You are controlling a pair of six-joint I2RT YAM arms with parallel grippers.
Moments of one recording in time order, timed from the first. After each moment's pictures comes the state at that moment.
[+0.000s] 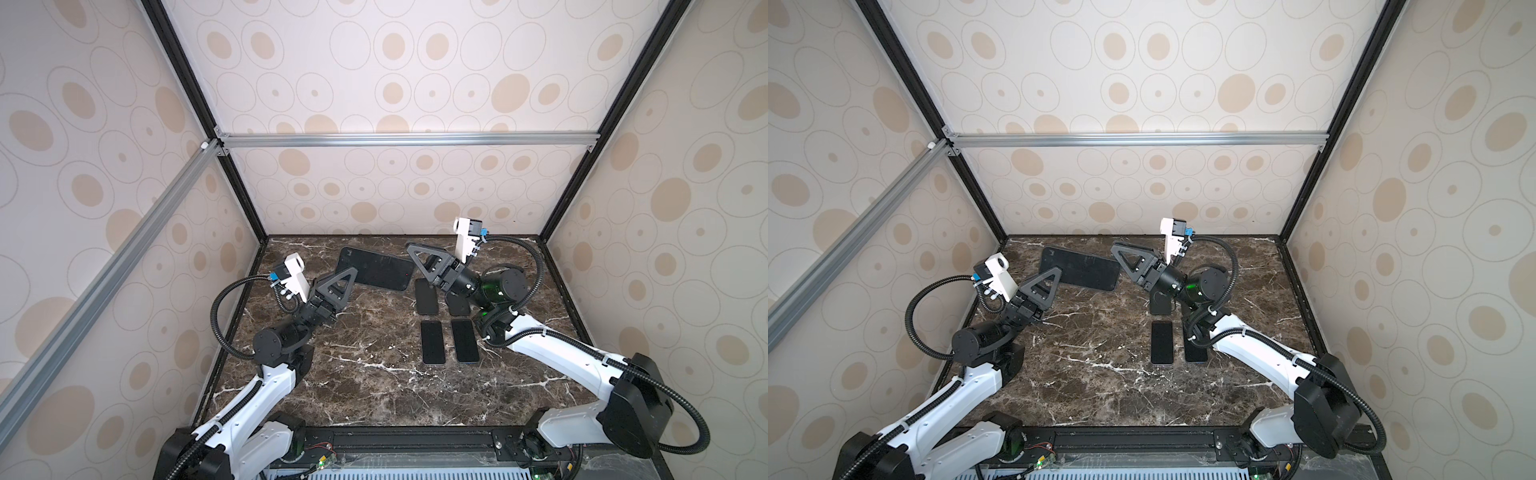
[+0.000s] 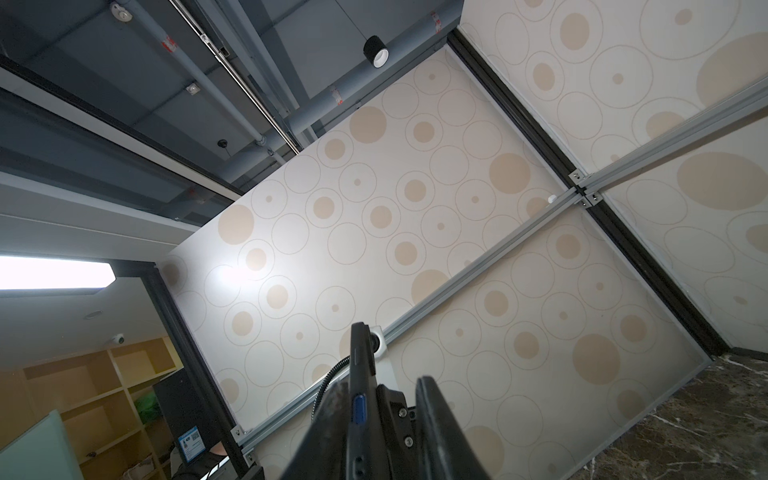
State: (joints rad) left arm -0.34 0.99 0.52 1.32 0.54 -1.12; right arm 0.71 1.37 1.00 0.99 -0.50 1.02
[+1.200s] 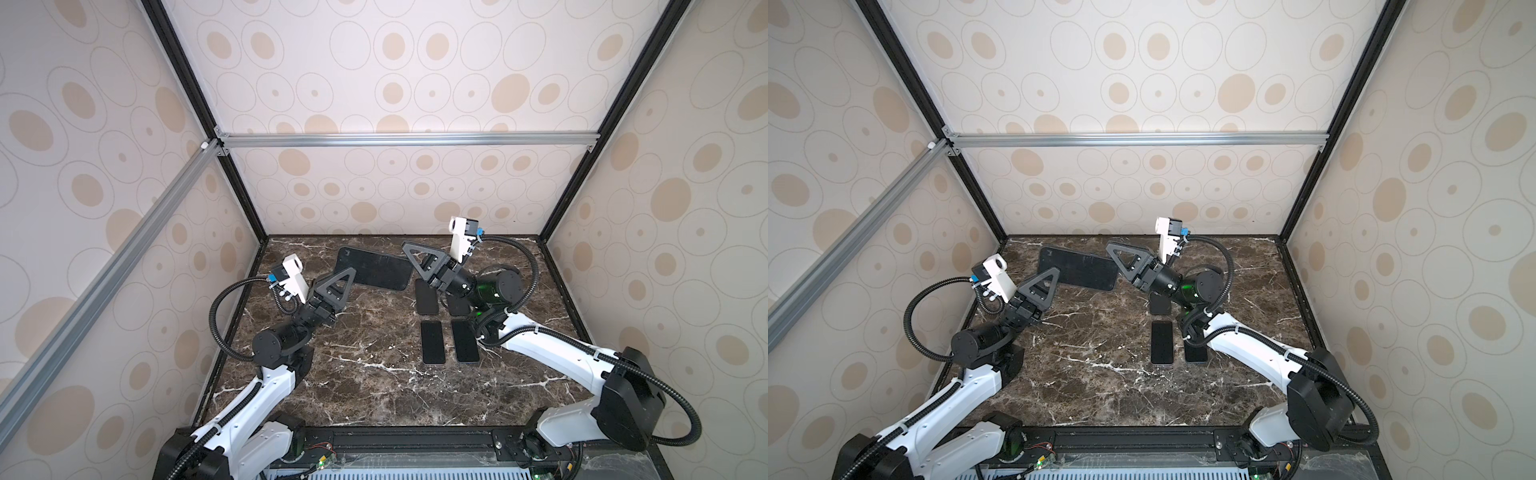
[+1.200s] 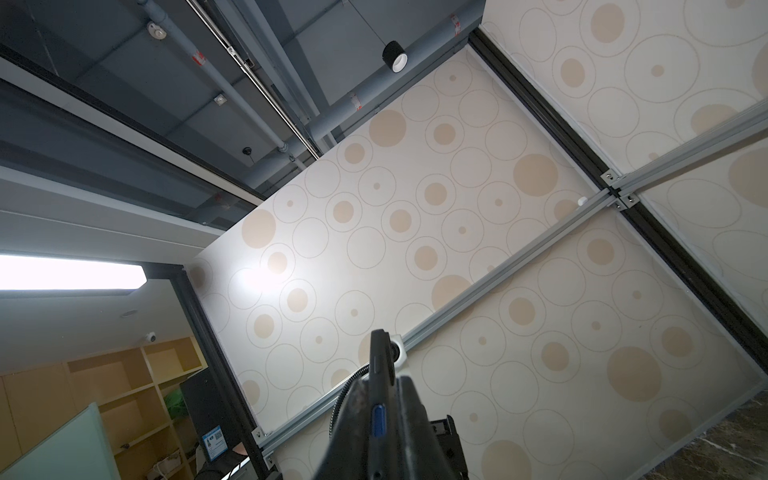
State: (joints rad) left arm -0.34 0.98 0.51 1.33 0.52 -1.12; right arm 0.74 1.41 1.02 1.07 -0.49 1.06
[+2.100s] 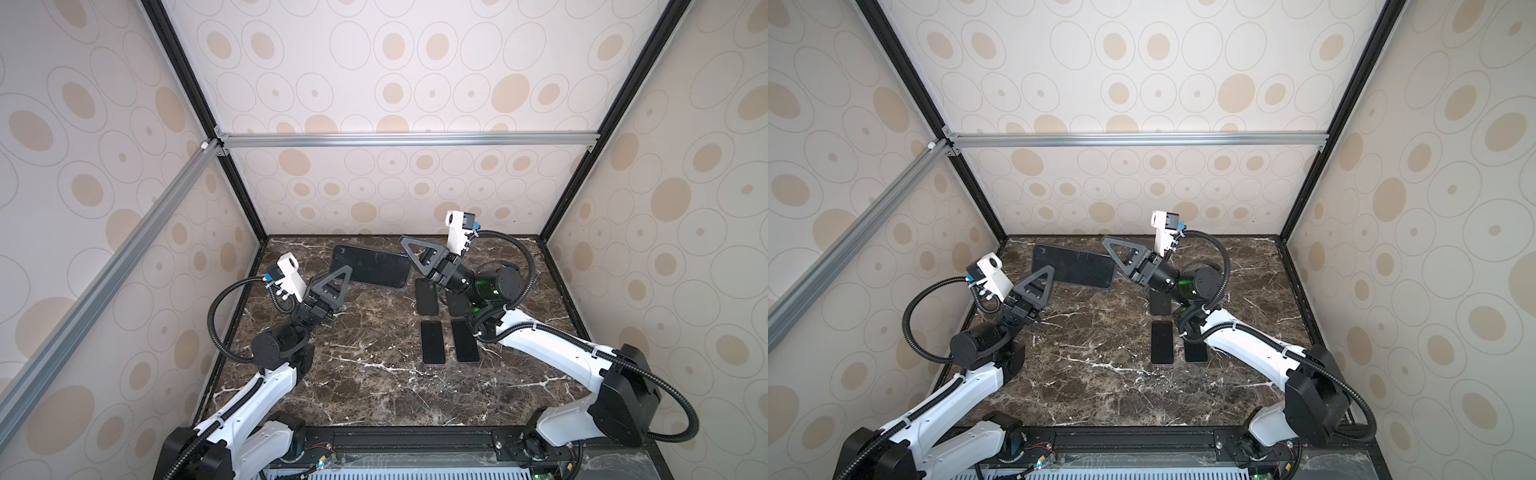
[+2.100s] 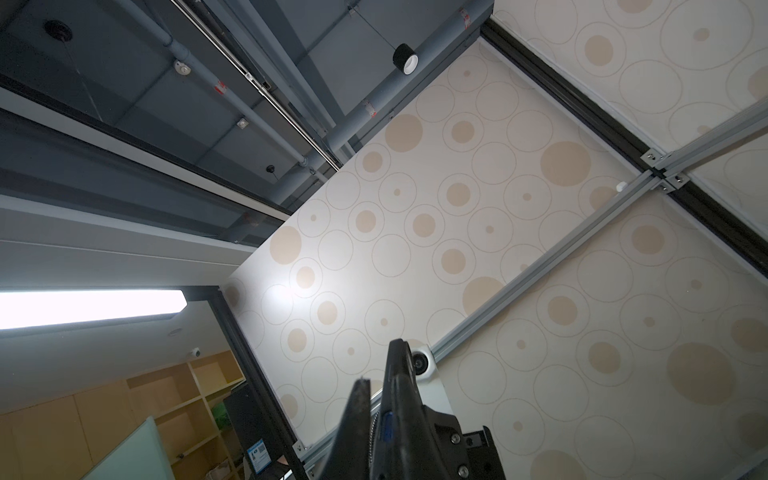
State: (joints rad) left arm -0.34 1.01 0.54 1.43 0.53 -1.17; right arm 0.75 1.44 1.09 1.09 -0.50 1.20
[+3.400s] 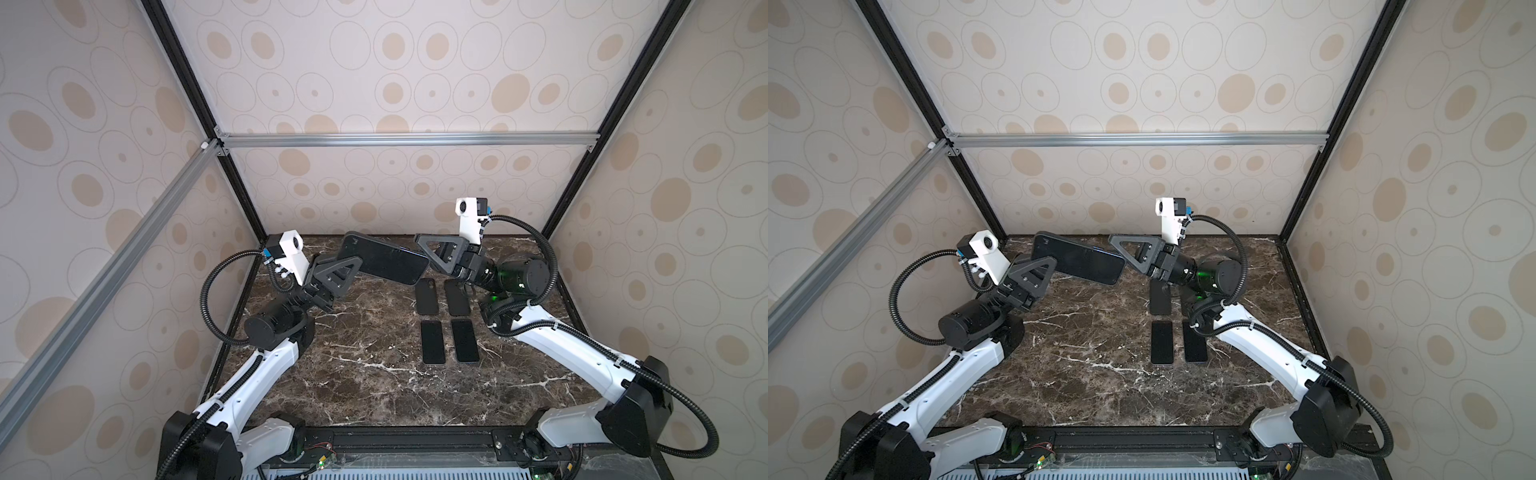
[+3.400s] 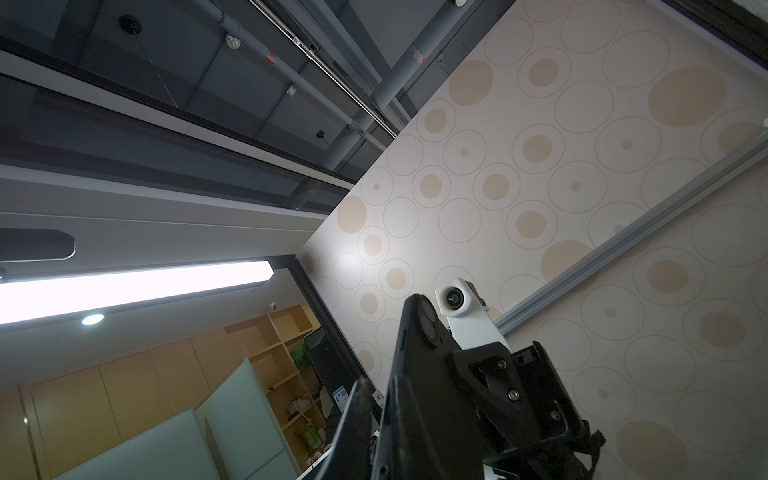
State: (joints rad) left arm -0.33 1.13 0.81 1.48 0.78 -1.20; right arm 0.70 1.39 1.18 1.07 -0.72 1.42
